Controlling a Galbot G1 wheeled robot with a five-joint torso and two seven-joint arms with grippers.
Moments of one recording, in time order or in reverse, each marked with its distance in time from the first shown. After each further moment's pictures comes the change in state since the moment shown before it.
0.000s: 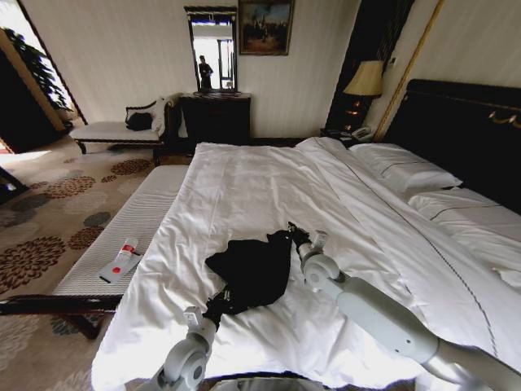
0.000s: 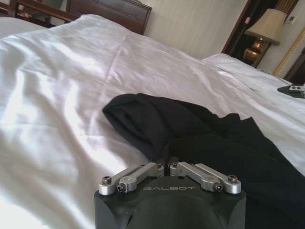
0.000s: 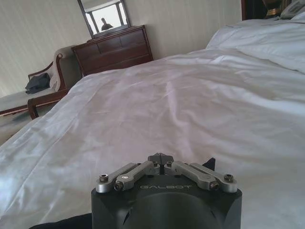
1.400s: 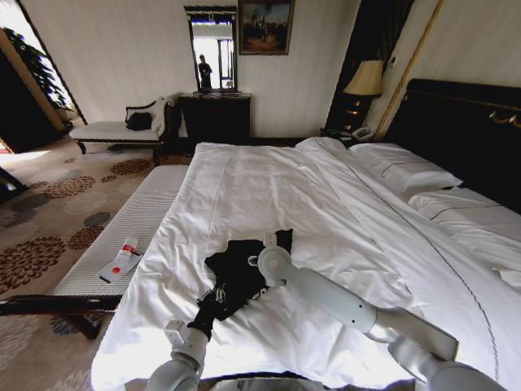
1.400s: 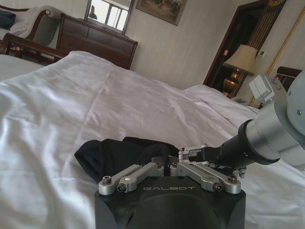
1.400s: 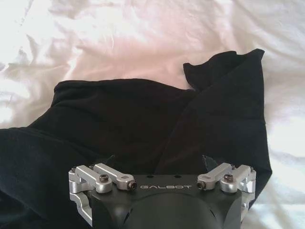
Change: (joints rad) left arm 0.152 -0.047 -0.004 -0.226 0.157 -0.024 -0.003; right arm 0.204 0.311 -0.180 -0.097 0.457 -0.467 0.605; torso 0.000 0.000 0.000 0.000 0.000
